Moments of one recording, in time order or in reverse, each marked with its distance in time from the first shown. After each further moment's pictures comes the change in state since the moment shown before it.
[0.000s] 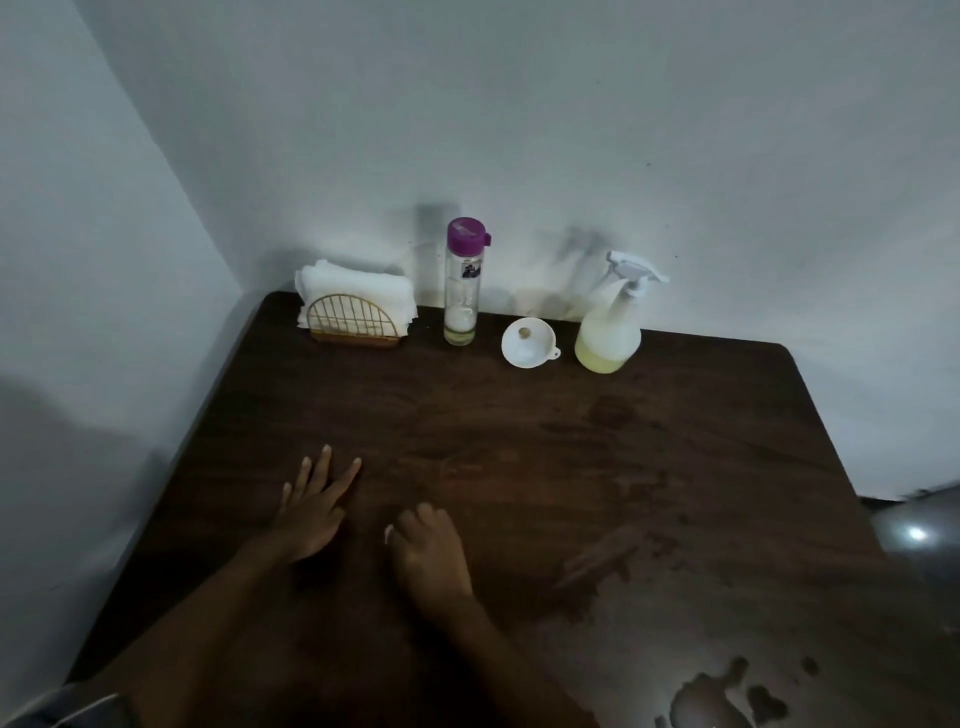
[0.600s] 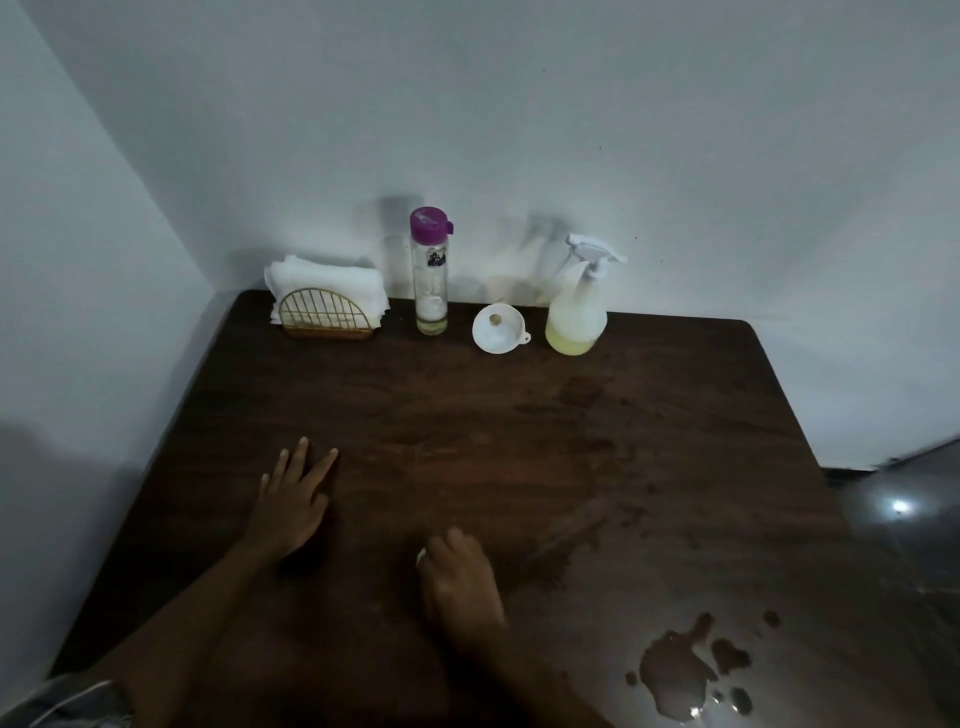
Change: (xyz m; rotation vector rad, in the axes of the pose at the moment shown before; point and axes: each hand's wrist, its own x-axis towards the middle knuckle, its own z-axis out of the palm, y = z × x) left_hand -0.011 0.008 0.007 -0.005 0.168 -0.004; right_hand -0.060 0.001 -0.021 0.058 0.171 0.027
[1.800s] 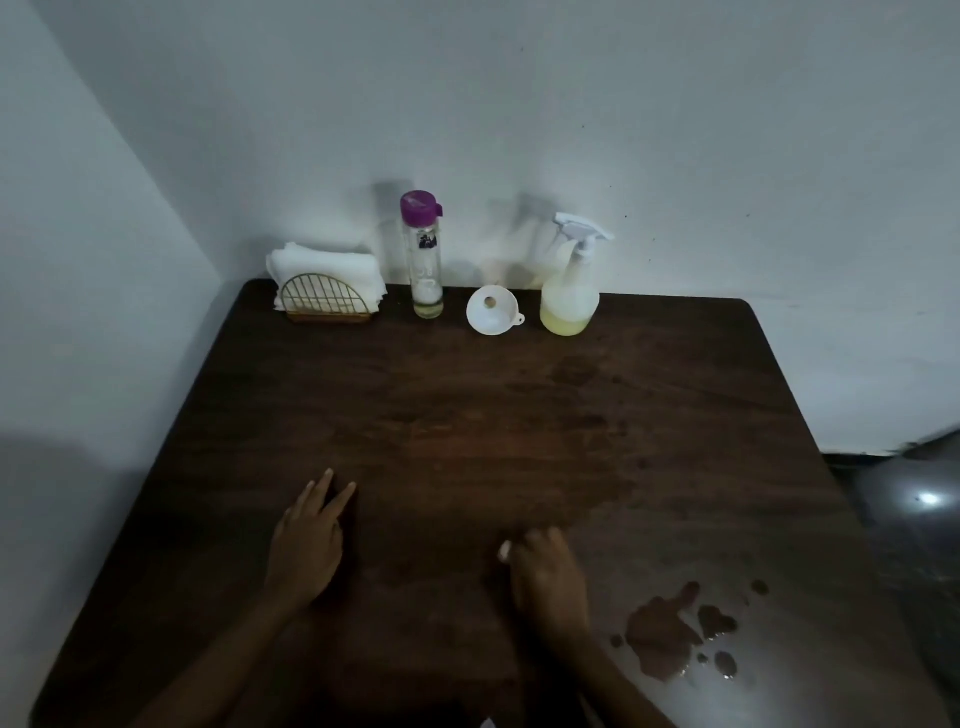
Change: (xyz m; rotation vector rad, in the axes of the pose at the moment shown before) left_hand -0.070 0.023 0.049 -0.025 0.186 0.039; right_hand -0.075 0.074 -0.025 0.043 0.133 0.090
